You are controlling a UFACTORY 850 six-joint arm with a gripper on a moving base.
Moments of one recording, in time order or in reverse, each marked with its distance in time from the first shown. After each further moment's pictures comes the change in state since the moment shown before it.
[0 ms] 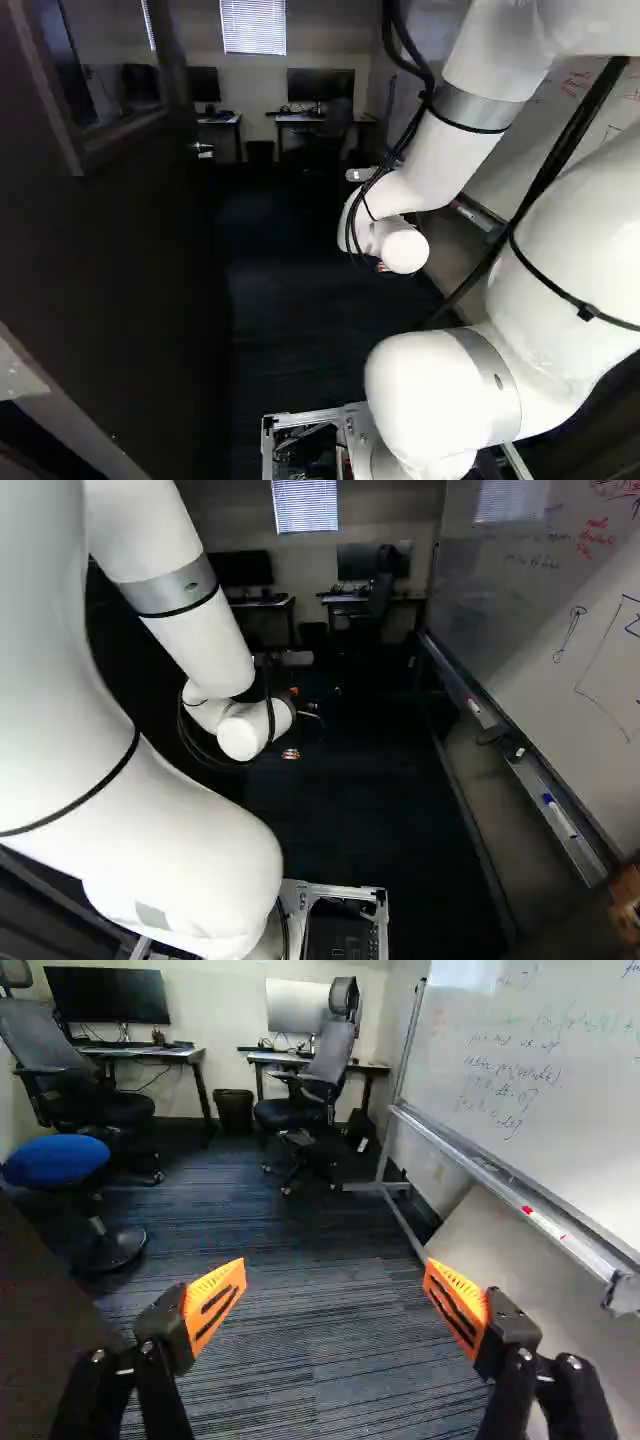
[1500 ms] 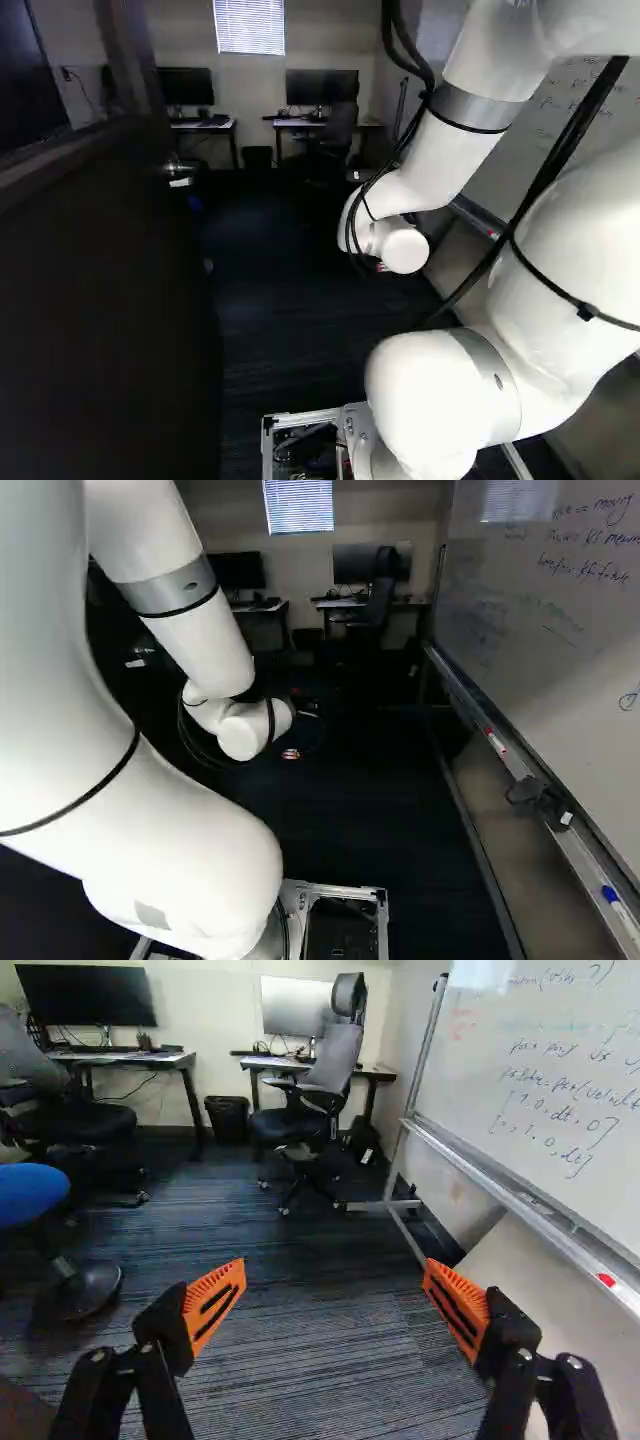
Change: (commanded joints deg) arm 0.0 0.0 0.0 0.0 0.0 0.0
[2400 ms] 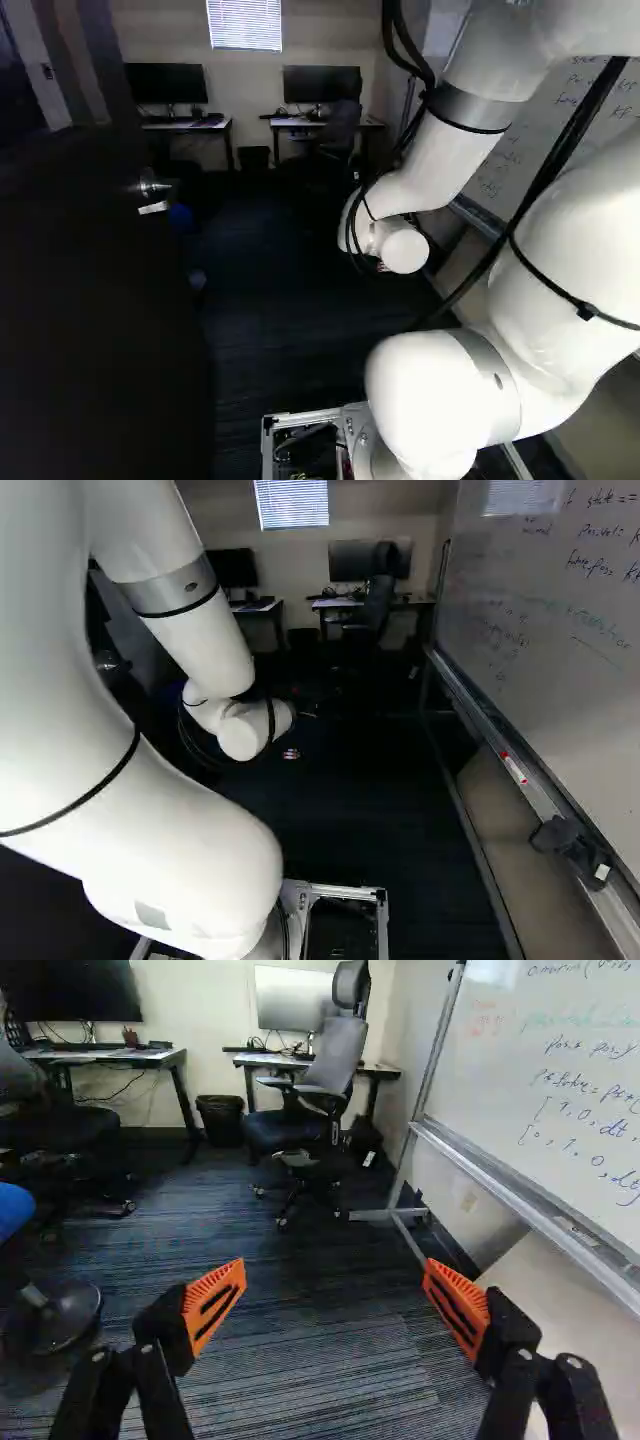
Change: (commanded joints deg) arm 0.0 0.0 0.0 0.0 0.0 0.0
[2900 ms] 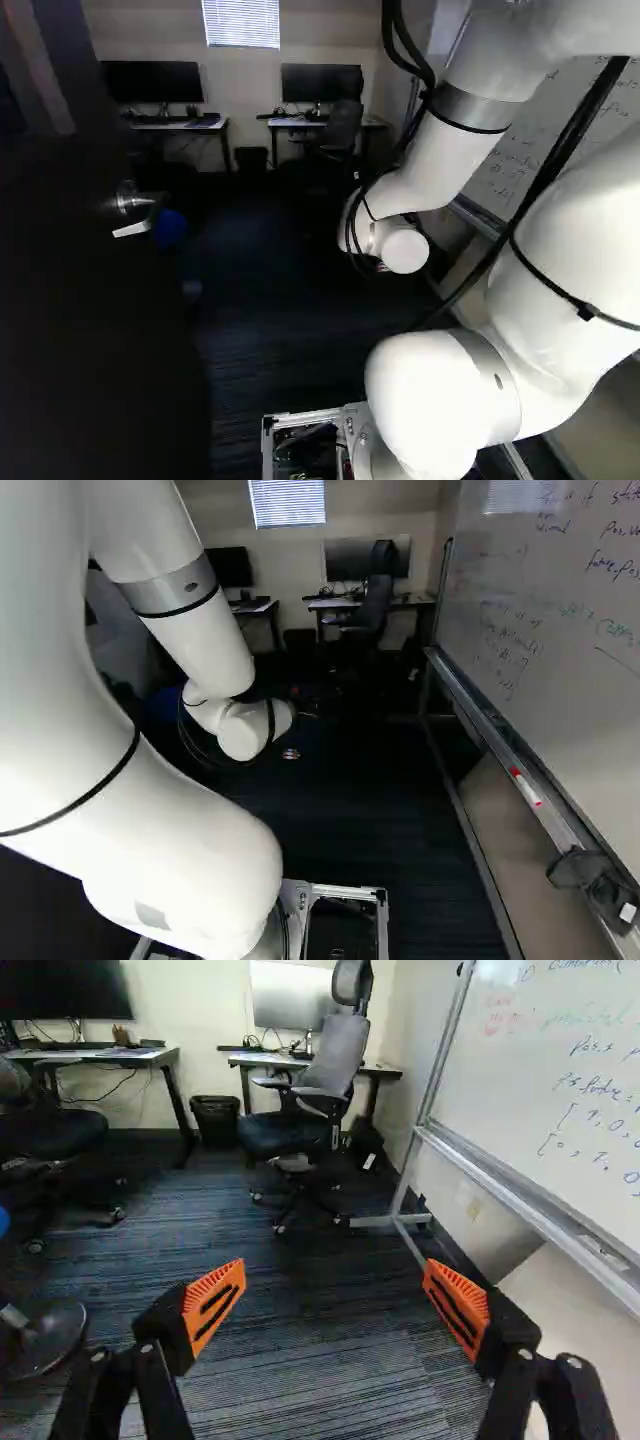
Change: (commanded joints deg) arm 0.0 0.0 0.0 0.0 0.0 0.0
